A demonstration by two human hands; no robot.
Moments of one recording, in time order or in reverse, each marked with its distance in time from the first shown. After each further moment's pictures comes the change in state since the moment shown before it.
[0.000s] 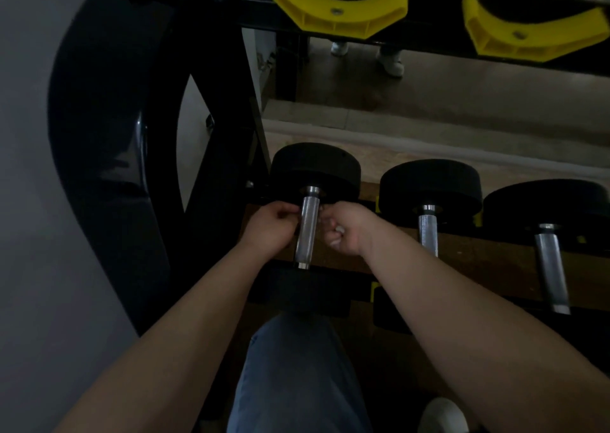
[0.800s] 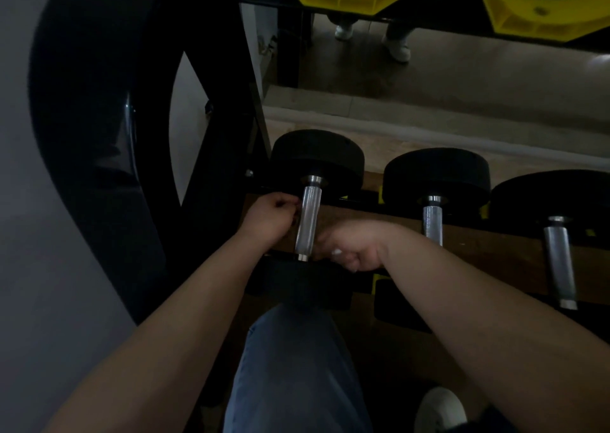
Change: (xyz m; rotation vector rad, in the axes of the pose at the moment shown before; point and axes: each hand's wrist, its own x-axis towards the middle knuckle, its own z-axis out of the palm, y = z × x) left_hand 0.004 -0.001 0.002 -0.028 0.001 -0.034; right_hand -0.024 0.012 -0.019 -0.762 -0.254 0.165
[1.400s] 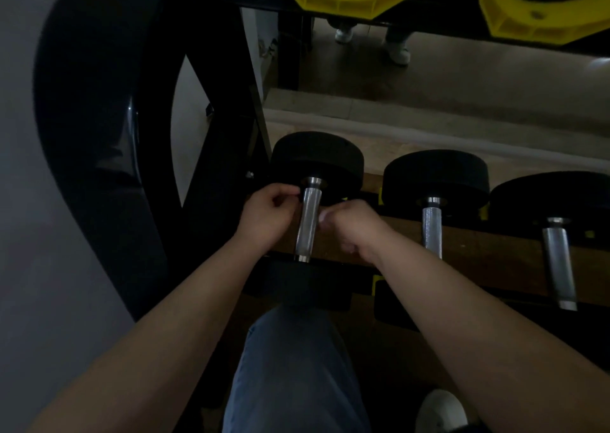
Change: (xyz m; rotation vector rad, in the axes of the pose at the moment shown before) left_hand -0.018 0.012 -0.010 -0.025 0.050 0.185; right_hand -0.010 -0.009 0.013 0.055 0.504 -0.257
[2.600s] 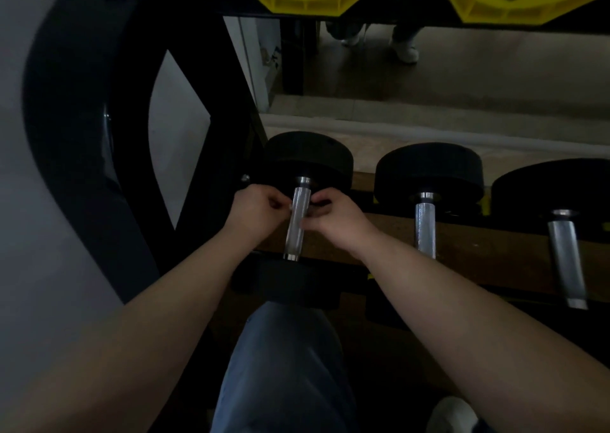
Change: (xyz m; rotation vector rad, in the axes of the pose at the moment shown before) left_hand 0.000 0.016 0.000 0.507 0.016 0.079; right_hand 0.012 0.014 0.000 -0.058 0.014 -0.299
